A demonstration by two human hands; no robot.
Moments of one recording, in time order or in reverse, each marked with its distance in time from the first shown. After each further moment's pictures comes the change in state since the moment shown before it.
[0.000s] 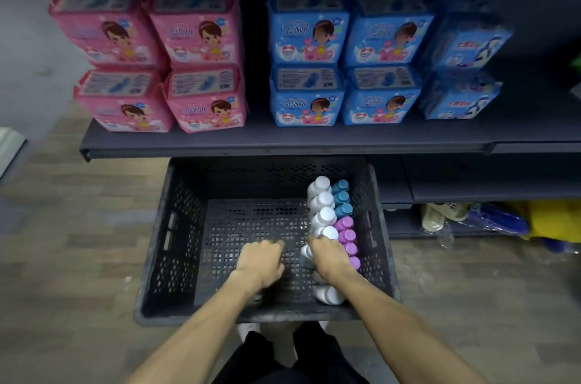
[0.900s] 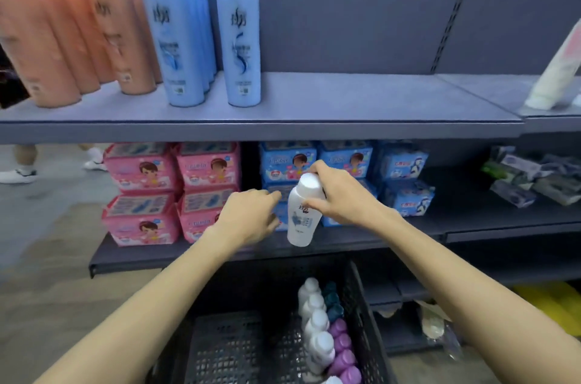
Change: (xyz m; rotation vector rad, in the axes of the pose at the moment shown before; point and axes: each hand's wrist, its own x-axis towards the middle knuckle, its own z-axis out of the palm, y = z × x) left_hand -0.012 -0.044 -0.275 0.204 0.761 0.176; right_hand -0.064 0.014 -0.333 0.240 0.668 -0.301
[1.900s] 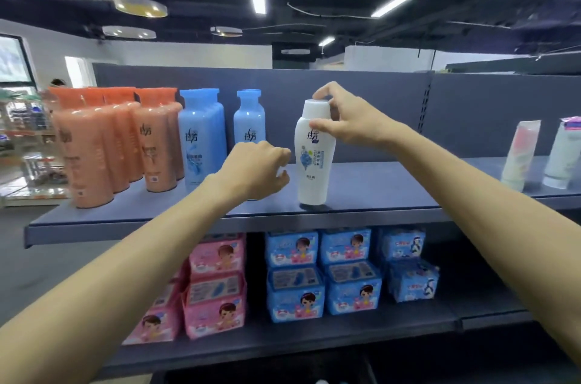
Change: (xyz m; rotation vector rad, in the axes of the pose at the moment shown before) left_hand 0.088 -0.044 -0.210 0.235 0.372 0.036; right_hand 0.082 -0.074 -0.235 0.108 0.284 -0.142
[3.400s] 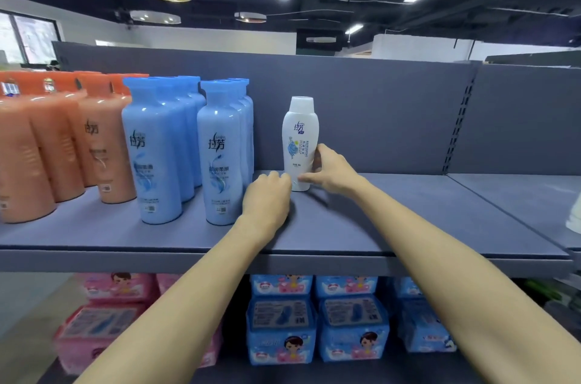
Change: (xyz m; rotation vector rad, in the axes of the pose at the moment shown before) left_hand 0.074 0.042 0.134 -0.046 -0.194 -0.356; right_hand 0.090 0.160 0.119 0.193 -0.086 0.239
